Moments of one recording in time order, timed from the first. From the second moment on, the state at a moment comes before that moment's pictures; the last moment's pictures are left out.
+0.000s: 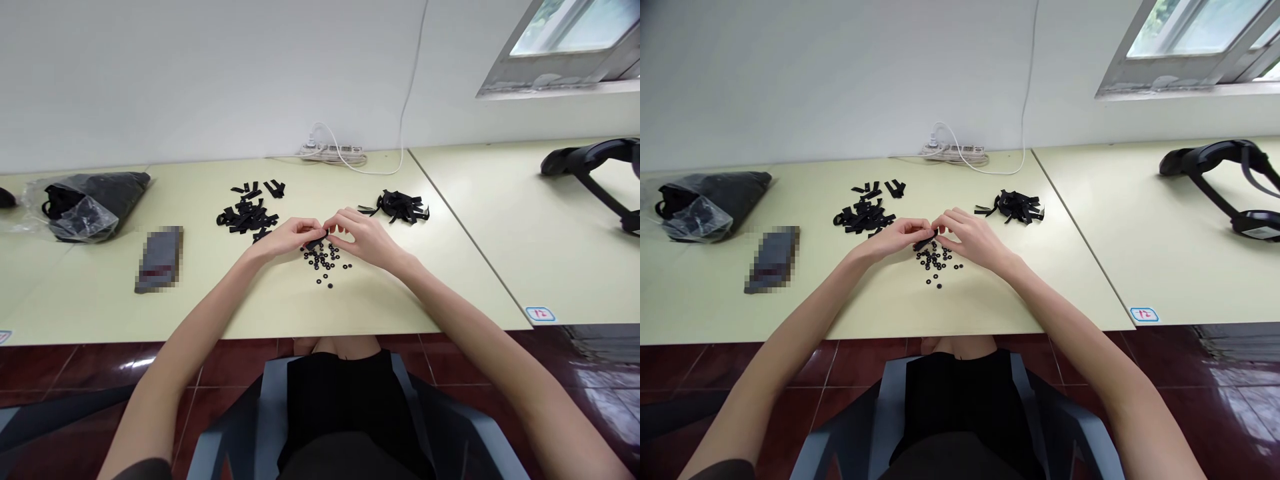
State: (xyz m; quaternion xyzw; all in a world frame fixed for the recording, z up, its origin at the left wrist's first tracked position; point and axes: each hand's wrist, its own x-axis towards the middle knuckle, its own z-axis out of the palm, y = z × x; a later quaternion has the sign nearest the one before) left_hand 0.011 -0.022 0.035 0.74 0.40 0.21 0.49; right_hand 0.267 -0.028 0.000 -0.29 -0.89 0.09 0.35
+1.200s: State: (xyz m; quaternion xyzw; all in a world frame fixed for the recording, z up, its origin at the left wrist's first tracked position) left_hand -0.079 0.032 0.009 0.78 0.59 0.17 0.12; right_hand 0.351 0.043 -0.019 -0.58 -0.61 0.10 0.53
